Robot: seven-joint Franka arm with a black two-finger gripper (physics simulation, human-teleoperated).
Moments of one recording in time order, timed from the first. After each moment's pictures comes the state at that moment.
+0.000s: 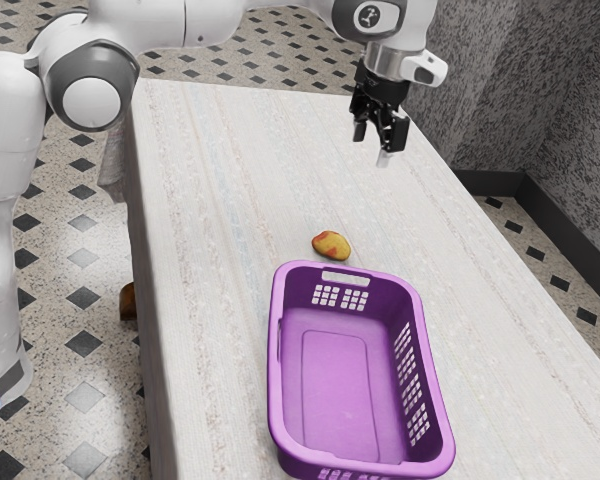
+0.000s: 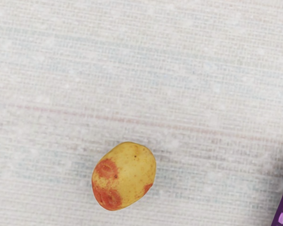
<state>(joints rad) 0.12 0.26 -0.04 -1.21 -0.03 1.52 -0.06</state>
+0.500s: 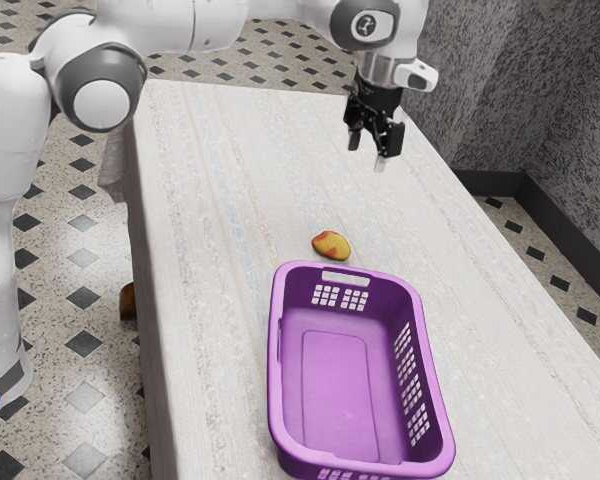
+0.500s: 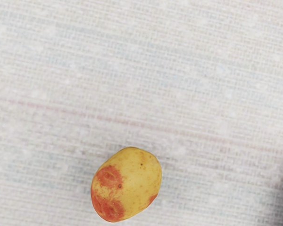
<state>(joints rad) 0.12 0.28 0.02 -1.25 -0.11 1.56 -0.05</state>
